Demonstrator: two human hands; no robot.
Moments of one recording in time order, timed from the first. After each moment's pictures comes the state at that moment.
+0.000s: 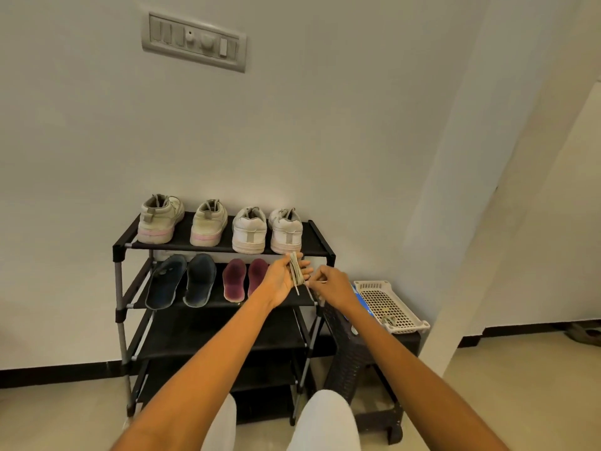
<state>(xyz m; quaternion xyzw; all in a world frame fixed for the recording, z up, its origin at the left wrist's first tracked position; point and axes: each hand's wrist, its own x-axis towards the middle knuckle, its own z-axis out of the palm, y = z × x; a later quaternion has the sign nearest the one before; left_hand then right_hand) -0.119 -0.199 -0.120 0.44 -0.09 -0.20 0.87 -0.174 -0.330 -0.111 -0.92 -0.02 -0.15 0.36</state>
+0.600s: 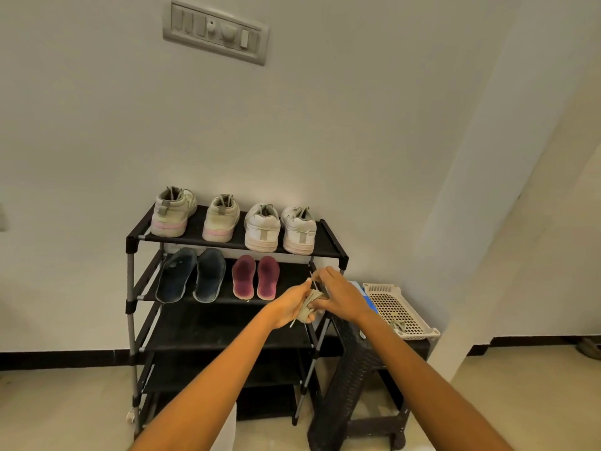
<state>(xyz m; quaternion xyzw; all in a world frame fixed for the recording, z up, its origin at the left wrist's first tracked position) -0.131 -0.187 -0.159 0.60 -0.15 -0.31 0.72 -0.157 -0.335 -0.127 -0.97 -0.16 -0.12 0.16</state>
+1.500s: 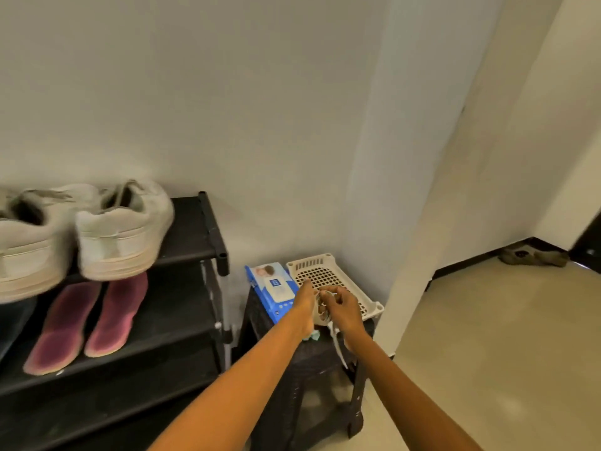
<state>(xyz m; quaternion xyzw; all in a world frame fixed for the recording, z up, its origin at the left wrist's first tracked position) -0.025 -0.516 -0.223 0.54 0.10 -0.35 0.76 -0.072 -0.588 -0.252 -0.77 0.25 -0.20 0.56</state>
